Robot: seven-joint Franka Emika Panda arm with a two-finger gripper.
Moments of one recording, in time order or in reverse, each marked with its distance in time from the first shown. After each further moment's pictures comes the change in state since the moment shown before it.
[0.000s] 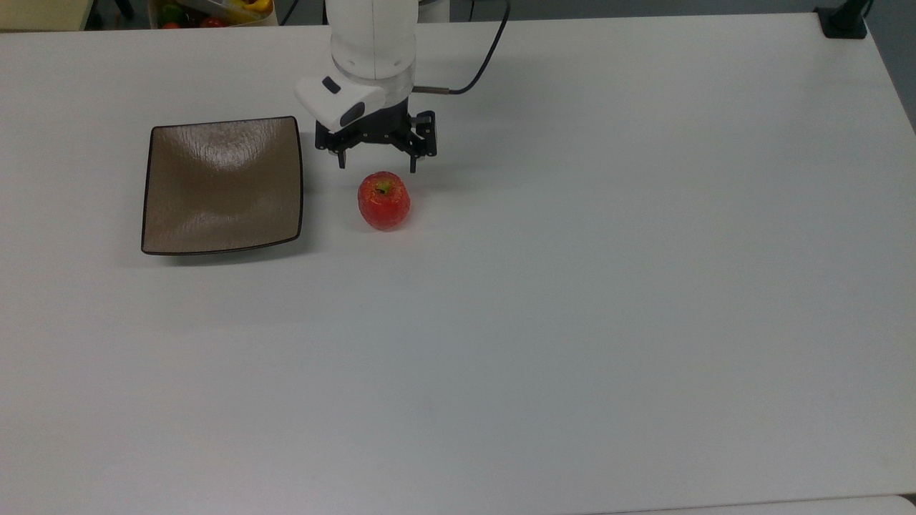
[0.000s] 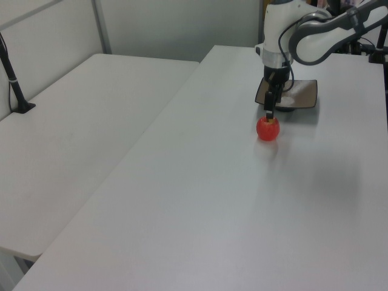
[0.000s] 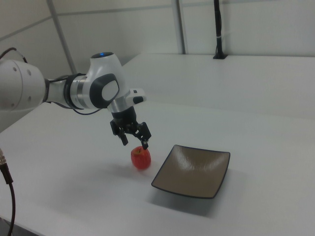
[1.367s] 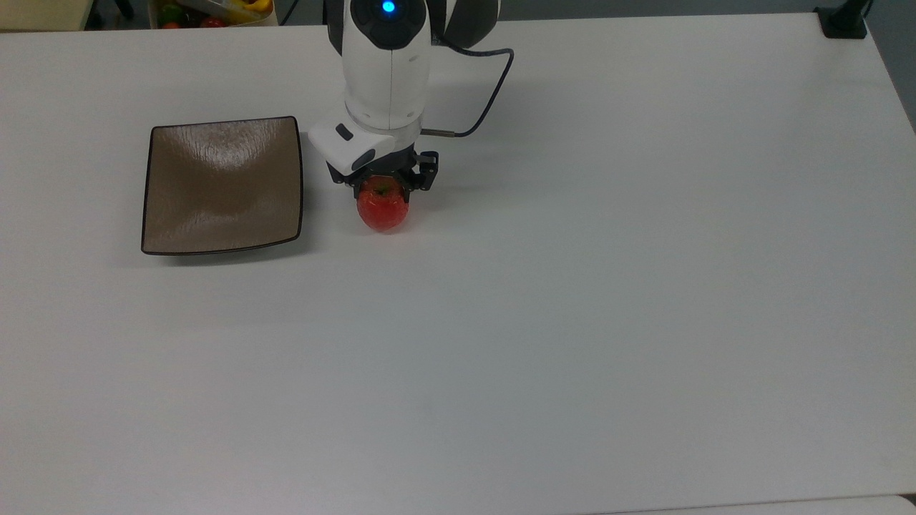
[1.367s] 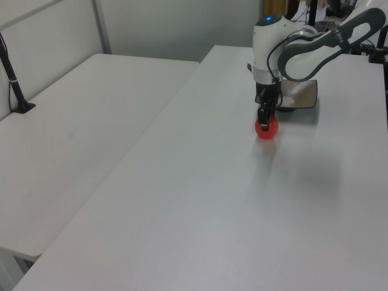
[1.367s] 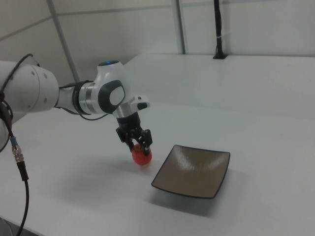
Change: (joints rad) arm -0.001 0.115 0.017 0.065 -0.046 0.007 0.057
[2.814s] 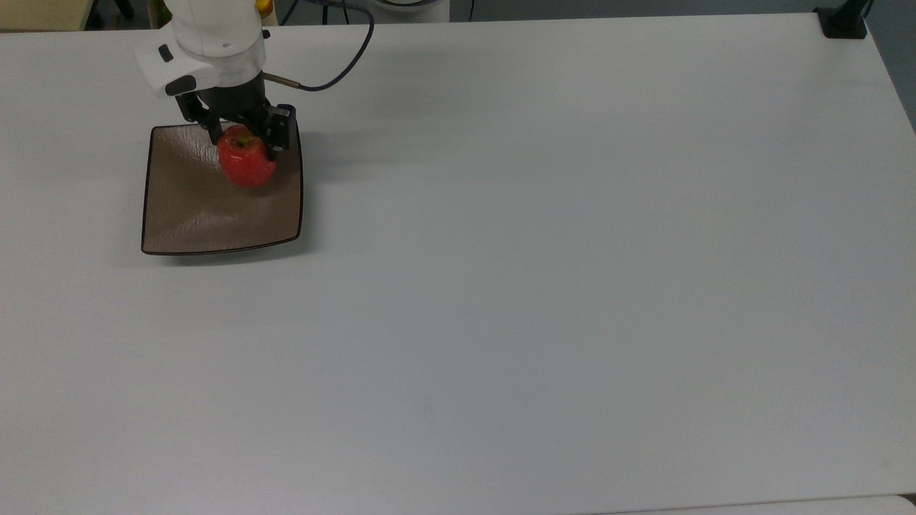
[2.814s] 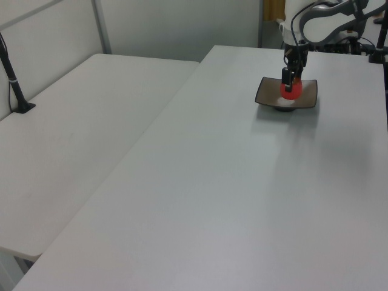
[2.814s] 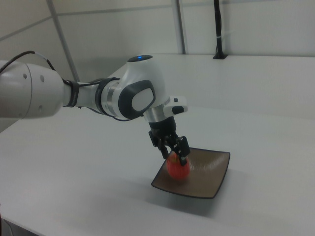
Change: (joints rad) arm -0.192 -0.134 -0.103 -0.070 -0.002 0.003 -0.094
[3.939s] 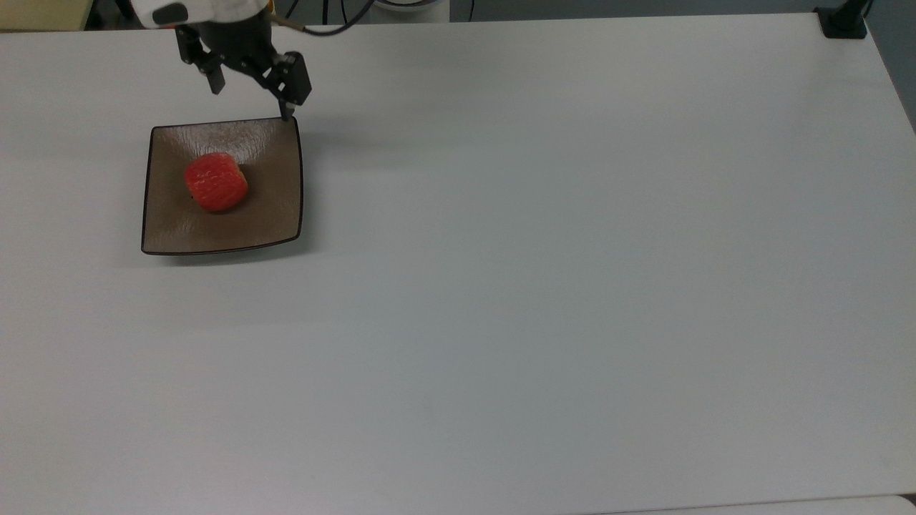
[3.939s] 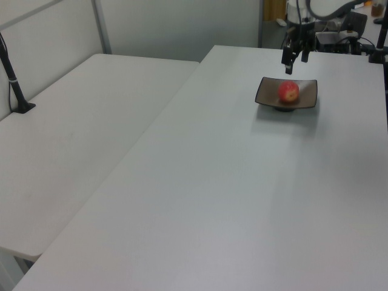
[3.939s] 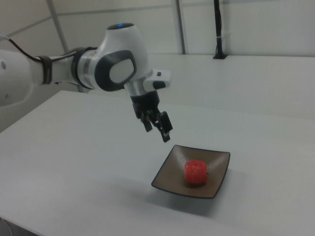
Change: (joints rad) arm 0.033 -0.132 0.006 0.051 0.072 -0.155 0.123
